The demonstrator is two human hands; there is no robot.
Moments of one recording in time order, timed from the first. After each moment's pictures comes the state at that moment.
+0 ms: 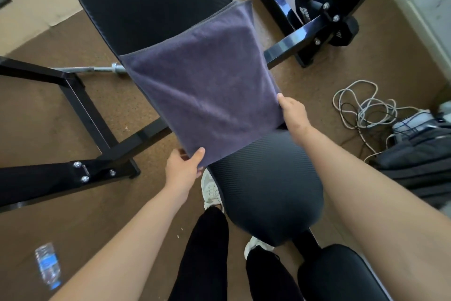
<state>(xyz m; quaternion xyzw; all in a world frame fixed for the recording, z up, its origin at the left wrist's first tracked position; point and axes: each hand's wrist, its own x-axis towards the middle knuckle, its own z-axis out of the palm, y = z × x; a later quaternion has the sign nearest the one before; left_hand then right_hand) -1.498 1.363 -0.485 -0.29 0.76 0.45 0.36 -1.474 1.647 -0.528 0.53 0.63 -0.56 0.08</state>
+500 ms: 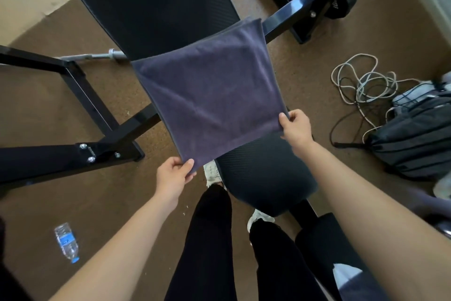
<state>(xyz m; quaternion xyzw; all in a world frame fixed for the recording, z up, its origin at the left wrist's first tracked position) -1.430 1.315 -0.470 -0.32 0.77 0.41 0.38 -1.362 1.616 -0.524 0.55 0.67 -0.50 0.09</state>
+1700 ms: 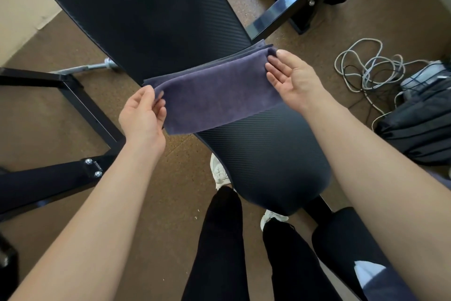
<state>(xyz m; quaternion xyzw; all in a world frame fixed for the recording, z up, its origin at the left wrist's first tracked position) -1.566 1.373 -0.409 -0.34 0.68 0.62 0.19 -1.473 1.641 -0.470 0.51 0.29 -0.80 -0.08</state>
